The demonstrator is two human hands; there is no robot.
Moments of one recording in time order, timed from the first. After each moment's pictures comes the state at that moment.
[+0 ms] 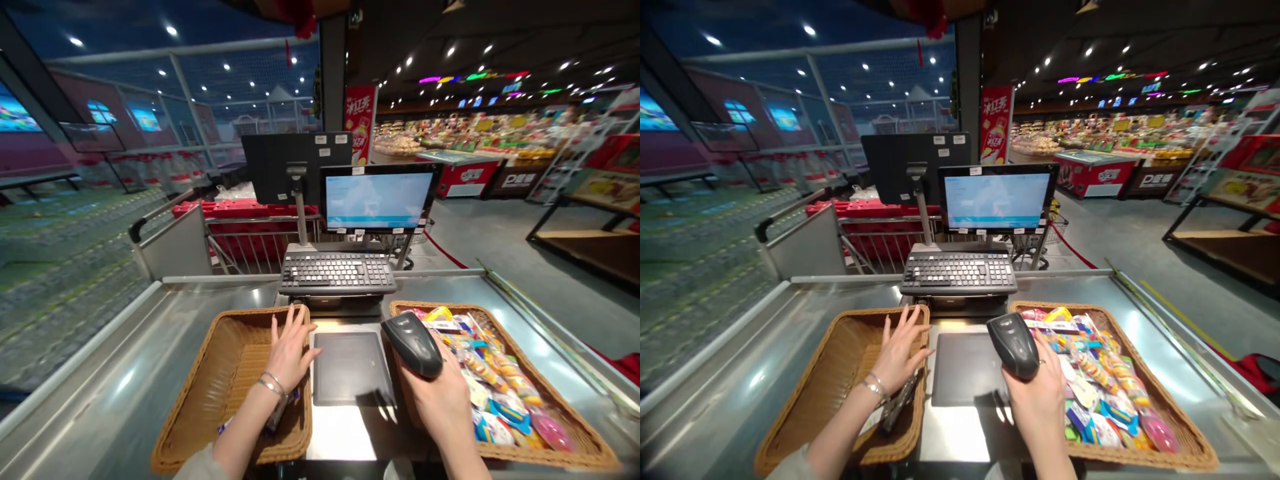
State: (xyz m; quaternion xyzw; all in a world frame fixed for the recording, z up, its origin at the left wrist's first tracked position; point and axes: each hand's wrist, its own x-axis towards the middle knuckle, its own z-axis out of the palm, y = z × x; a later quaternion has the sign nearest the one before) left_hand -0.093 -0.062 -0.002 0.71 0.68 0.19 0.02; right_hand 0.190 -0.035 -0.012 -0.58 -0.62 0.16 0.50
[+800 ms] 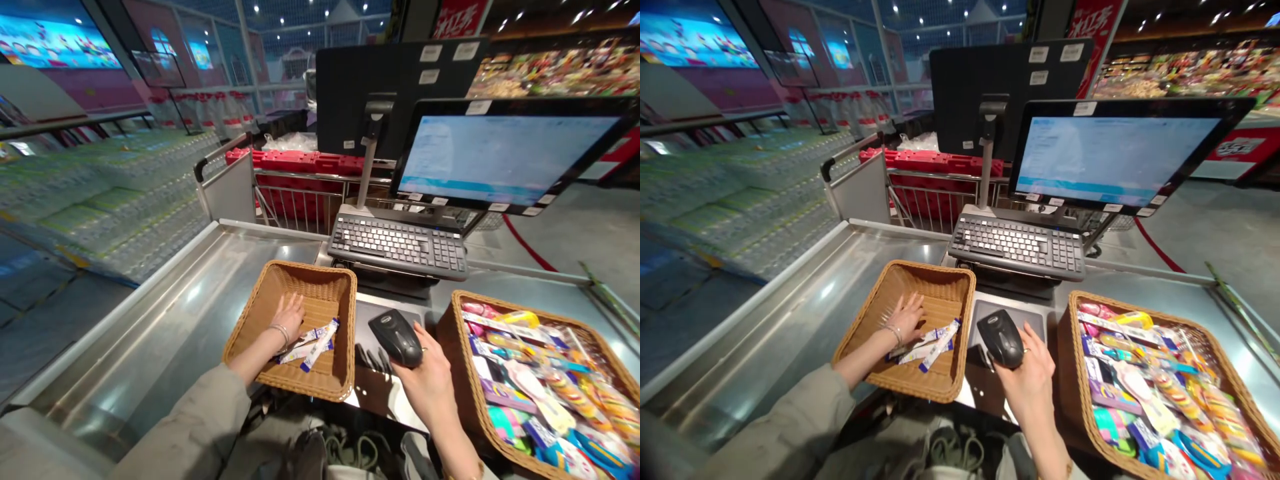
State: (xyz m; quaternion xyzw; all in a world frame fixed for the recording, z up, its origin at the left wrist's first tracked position) left_hand -0.210 -0.106 -0.092 0.64 0.75 -0.10 0.13; right_hand 0.112 -0.053 -0.060 -0.49 -0.76 0.20 0.37
